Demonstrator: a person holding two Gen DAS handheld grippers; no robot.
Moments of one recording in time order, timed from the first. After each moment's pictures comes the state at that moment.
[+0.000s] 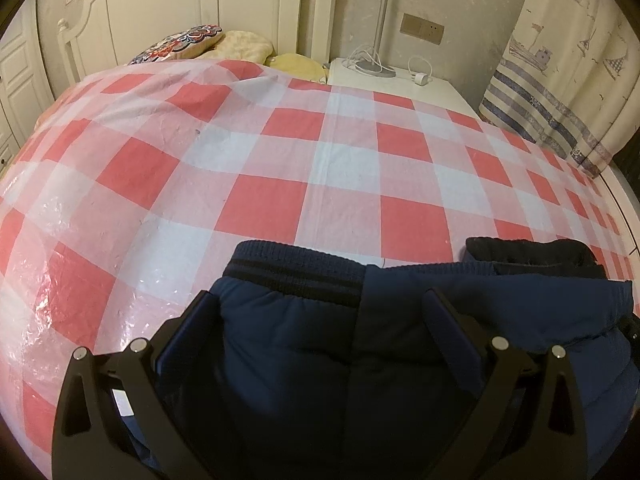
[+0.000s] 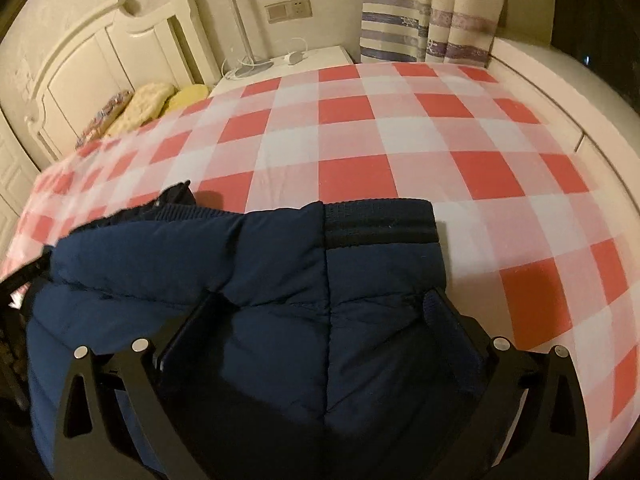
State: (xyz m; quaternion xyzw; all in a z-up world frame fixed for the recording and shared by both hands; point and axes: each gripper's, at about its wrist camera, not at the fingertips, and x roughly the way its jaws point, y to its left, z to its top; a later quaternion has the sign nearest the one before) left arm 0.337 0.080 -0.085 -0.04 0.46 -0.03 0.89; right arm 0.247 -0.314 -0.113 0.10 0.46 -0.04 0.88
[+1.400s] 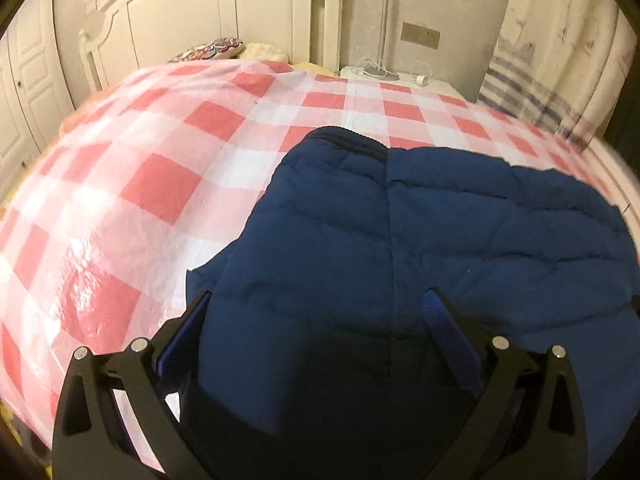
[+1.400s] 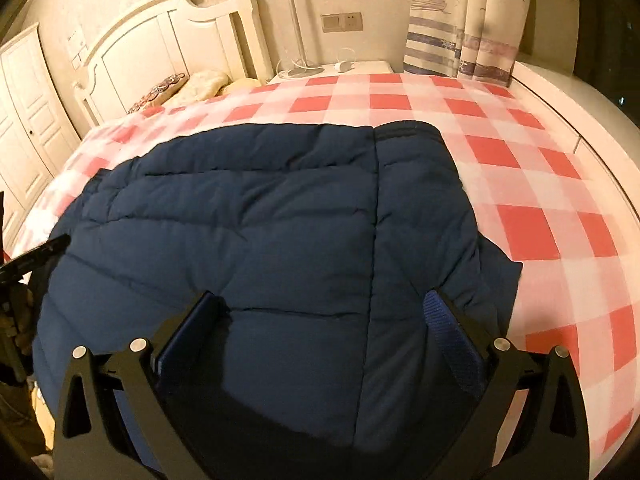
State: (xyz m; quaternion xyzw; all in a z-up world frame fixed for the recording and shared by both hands) left arm 0.215 0.097 -0.076 -0.01 0.43 -0.01 0.90; right arm 0.151 -0.295 -0.104 0.06 0.43 0.04 0.90
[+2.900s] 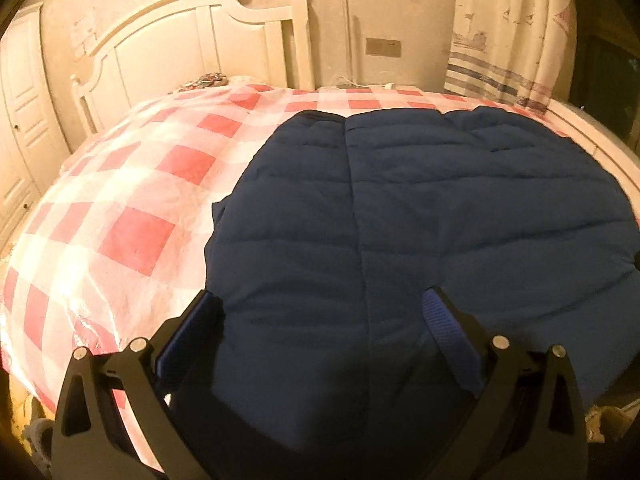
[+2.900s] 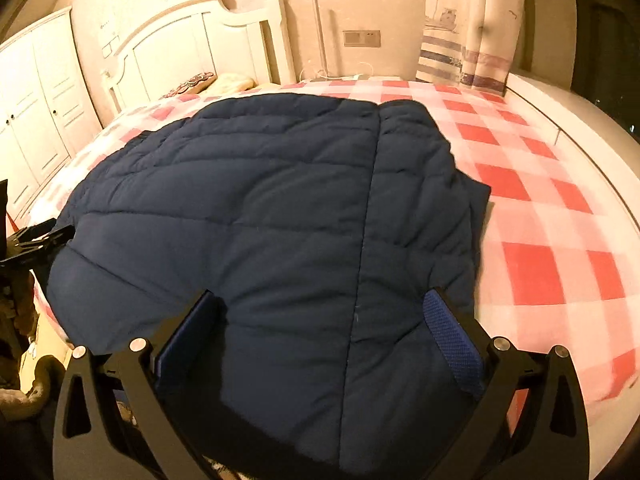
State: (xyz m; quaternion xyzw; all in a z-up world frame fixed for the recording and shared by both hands) left arm 0.112 0.090 -0.083 0.05 0.38 -0.03 0.92; right arm 0.059 -0.293 -0.112 0.04 0.39 0.06 0.92
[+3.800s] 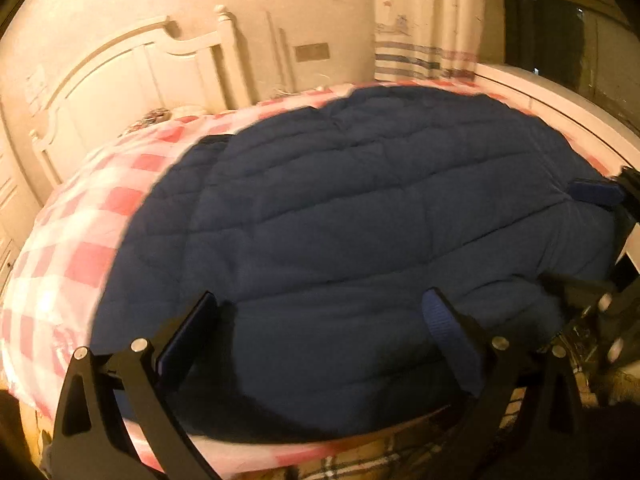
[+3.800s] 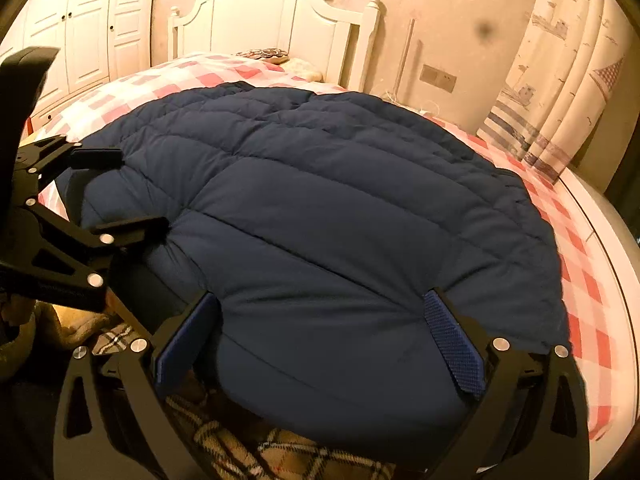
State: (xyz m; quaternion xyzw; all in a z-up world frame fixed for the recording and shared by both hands) left arm 0.050 0.015 -0.074 0.11 0.35 -0.11 0.92; right arm 0.031 -0.170 -0.108 -0.12 0.36 0.11 0.92
